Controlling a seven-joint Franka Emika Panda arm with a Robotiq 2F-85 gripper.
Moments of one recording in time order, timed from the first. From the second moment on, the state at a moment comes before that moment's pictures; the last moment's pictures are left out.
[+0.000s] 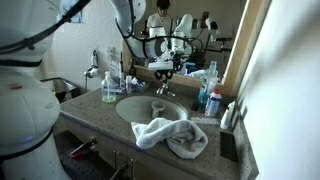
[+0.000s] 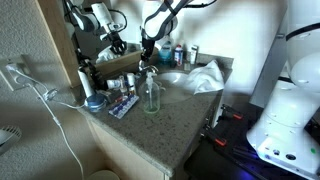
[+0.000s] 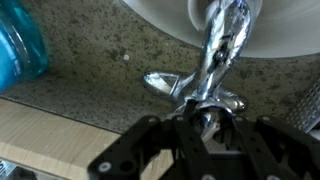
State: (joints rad) arm 0.03 0.35 -0.01 -1.95 -0.23 2.64 -0.19
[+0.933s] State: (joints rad) arm 0.04 0.36 -0.01 -1.92 -0.23 2.61 -0.19
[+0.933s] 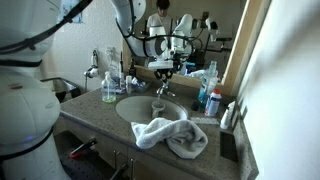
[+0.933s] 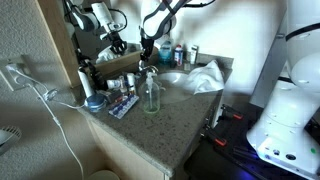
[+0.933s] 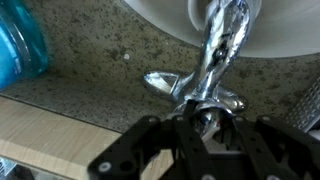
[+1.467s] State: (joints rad) arm 0.05 0.30 -0.01 -1.91 -0.23 2.56 -0.19
